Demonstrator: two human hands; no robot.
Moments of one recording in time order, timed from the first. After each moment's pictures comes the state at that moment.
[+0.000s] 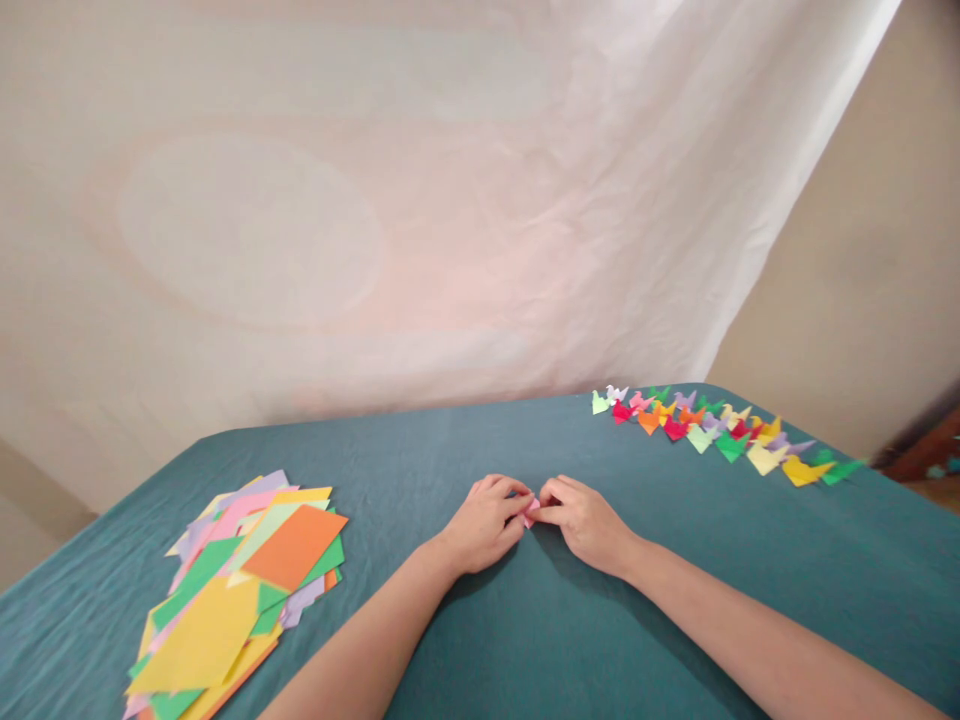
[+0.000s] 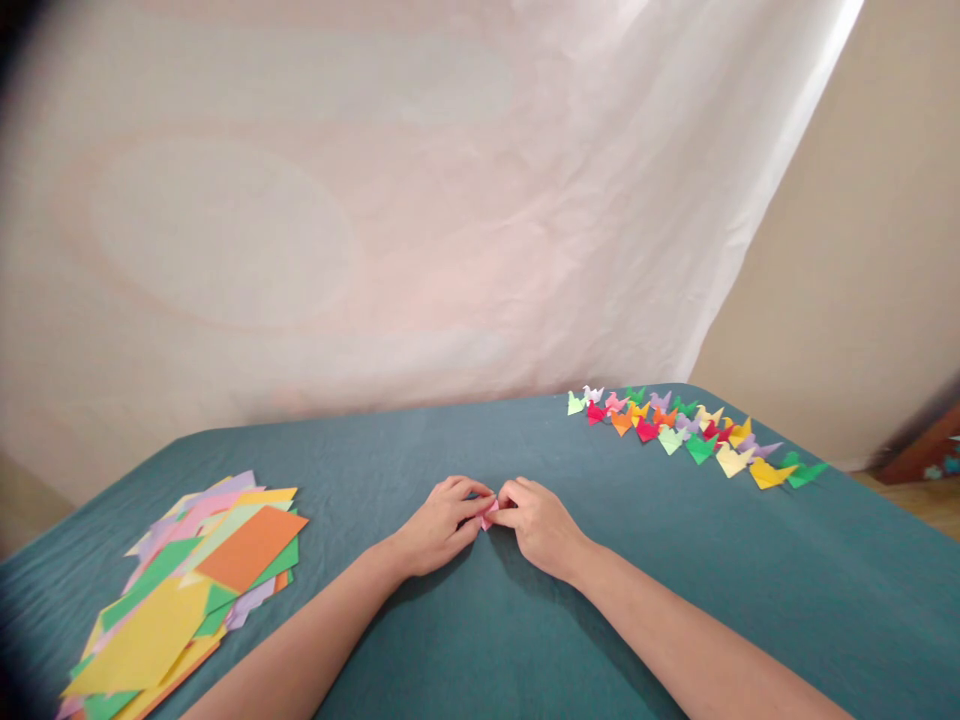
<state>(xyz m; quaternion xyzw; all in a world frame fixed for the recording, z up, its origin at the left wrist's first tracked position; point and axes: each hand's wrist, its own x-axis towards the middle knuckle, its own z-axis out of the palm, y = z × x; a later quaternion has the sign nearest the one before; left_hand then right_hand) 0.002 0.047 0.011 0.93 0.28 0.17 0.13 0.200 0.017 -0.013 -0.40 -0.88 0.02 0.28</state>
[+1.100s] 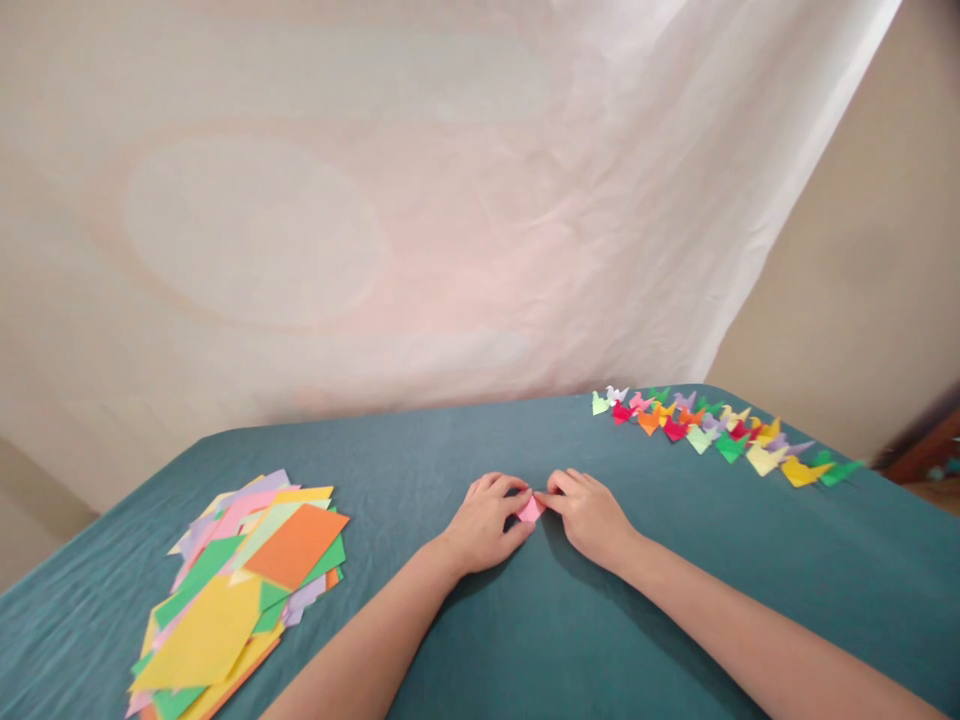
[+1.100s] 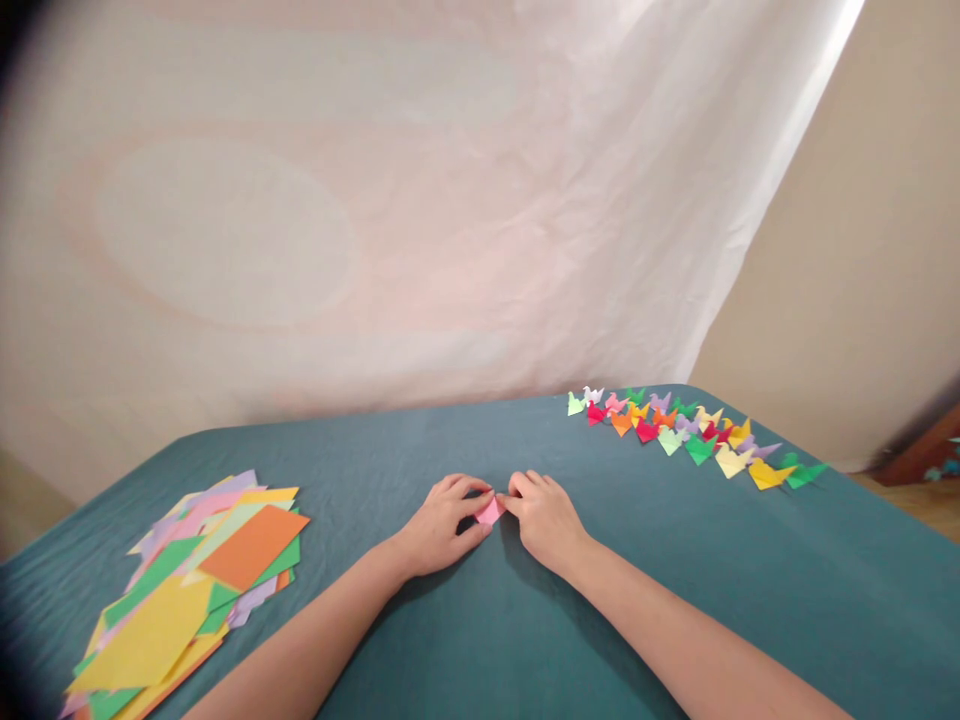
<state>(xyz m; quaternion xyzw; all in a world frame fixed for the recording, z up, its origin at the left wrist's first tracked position) 0.003 0.044 0.011 0.93 0.30 0.18 0.11 0.203 0.022 -0.016 -0.48 -0.85 -0.08 0.21</state>
